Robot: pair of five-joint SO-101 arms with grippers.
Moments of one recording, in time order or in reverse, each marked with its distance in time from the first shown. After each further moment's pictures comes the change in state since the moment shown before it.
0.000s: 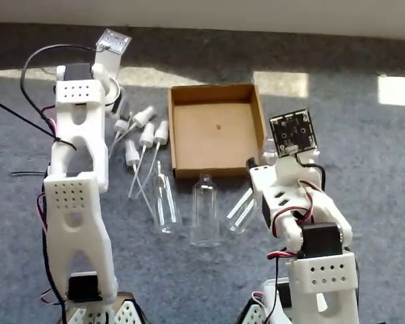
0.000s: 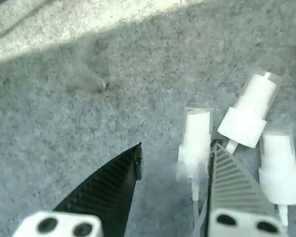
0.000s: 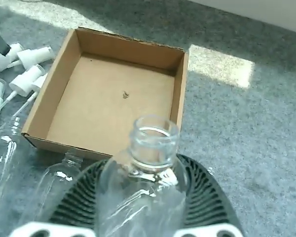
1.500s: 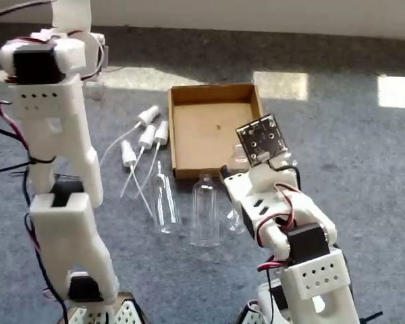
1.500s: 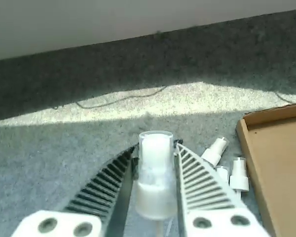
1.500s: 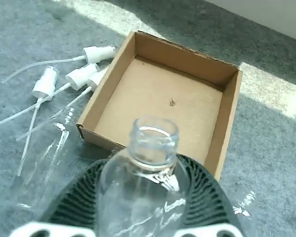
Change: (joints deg) left arm 2.0 -23.9 -22.7 19.3 11.4; right arm -11.8 -0.1 0.0 0.0 -0.2
